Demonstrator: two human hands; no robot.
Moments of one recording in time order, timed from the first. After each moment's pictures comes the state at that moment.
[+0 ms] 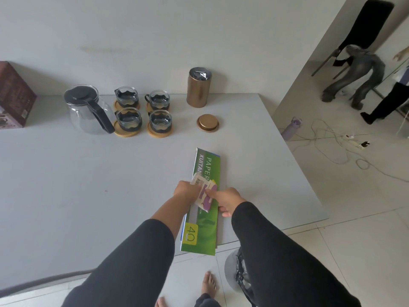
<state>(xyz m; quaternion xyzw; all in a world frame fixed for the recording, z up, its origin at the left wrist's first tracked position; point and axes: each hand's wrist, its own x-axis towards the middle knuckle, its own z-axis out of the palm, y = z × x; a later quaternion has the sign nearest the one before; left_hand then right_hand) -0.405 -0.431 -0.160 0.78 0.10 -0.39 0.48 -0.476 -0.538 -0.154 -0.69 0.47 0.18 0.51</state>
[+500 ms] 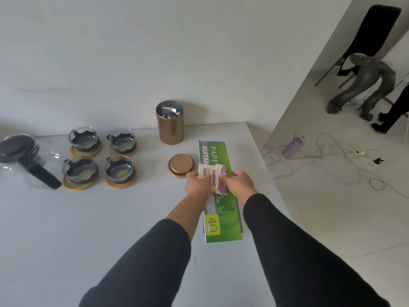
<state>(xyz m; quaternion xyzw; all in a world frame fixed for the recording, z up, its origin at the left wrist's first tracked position) -0.305 -0.636 -0.134 0.69 0.18 -0.30 0.63 -0.347 -0.738 -0.126 -0.77 0.44 0.04 0.47</state>
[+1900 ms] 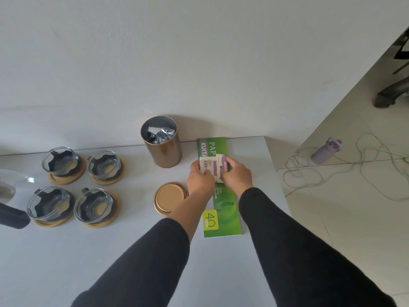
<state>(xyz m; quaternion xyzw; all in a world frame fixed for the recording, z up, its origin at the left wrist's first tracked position) -0.182 -0.720 -0.163 0.84 0.11 -0.22 0.49 -0.202 -0.815 -0.166 -0.86 0.32 0.06 0.40</state>
